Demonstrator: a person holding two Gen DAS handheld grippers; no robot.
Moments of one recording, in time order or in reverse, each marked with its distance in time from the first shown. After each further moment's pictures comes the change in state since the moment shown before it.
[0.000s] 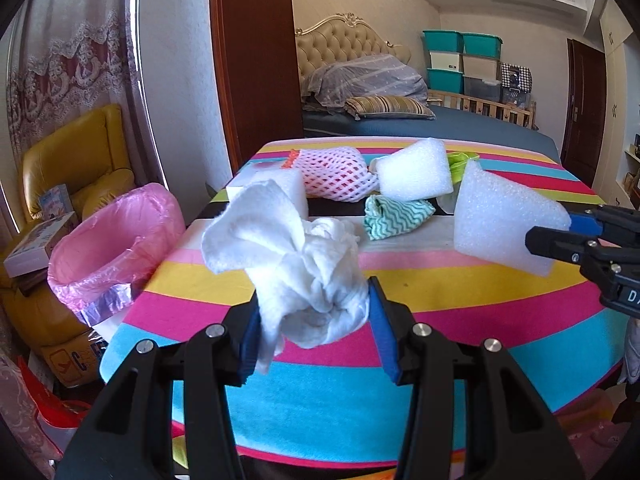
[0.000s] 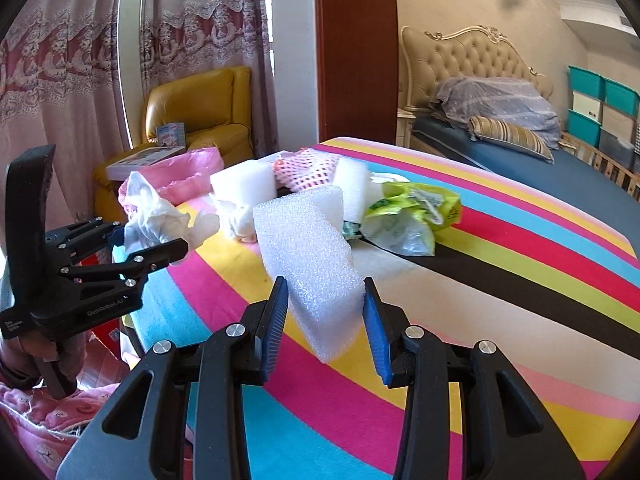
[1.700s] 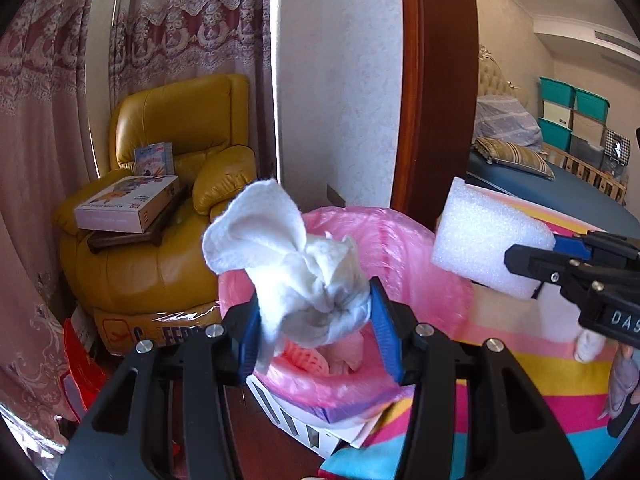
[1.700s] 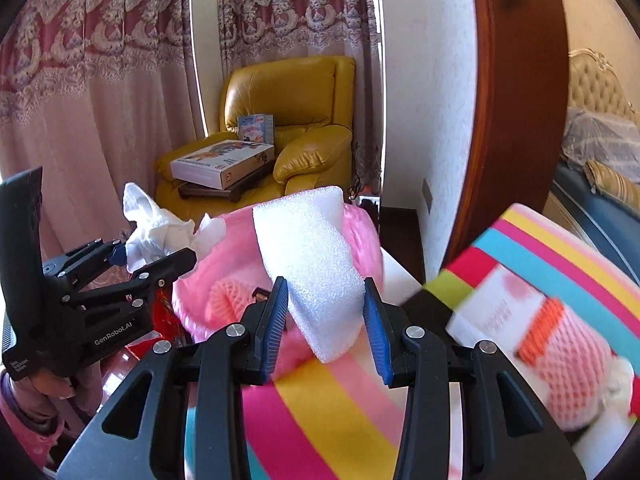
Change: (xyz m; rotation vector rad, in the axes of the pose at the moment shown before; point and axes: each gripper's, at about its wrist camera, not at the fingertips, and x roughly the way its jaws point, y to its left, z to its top) left arm 0.009 0.268 0.032 -0.271 -0.024 0.293; right arm 0.203 0.211 0.175 -0.162 0.032 0.277
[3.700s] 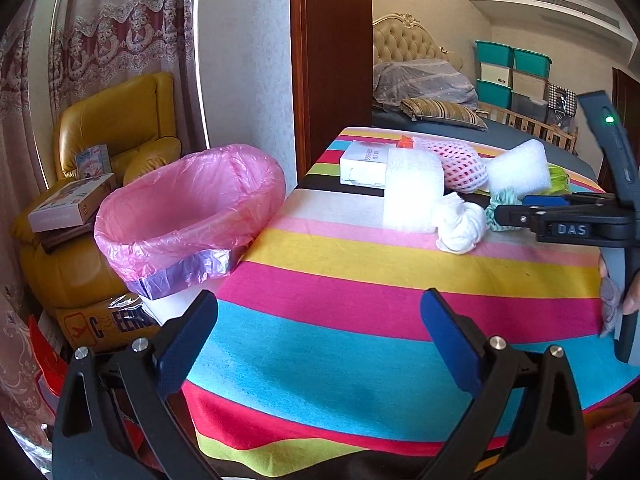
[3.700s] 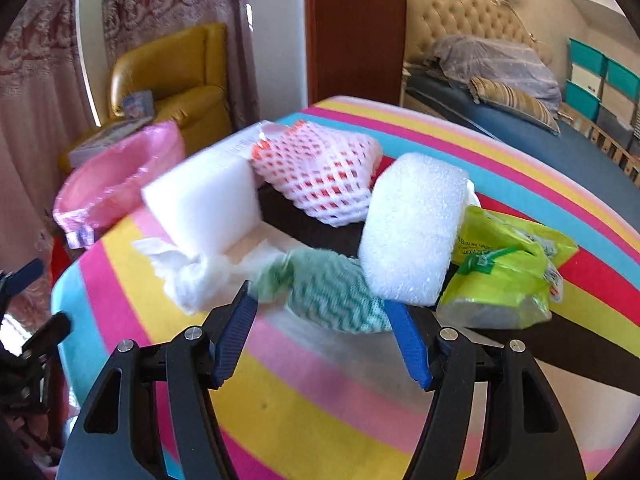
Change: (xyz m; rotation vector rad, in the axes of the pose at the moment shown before) left arm -0.053 -0.142 -0.097 0.139 0.057 -0.179; right arm -0.100 -0.141 -0.143 0.227 0.157 -0.344
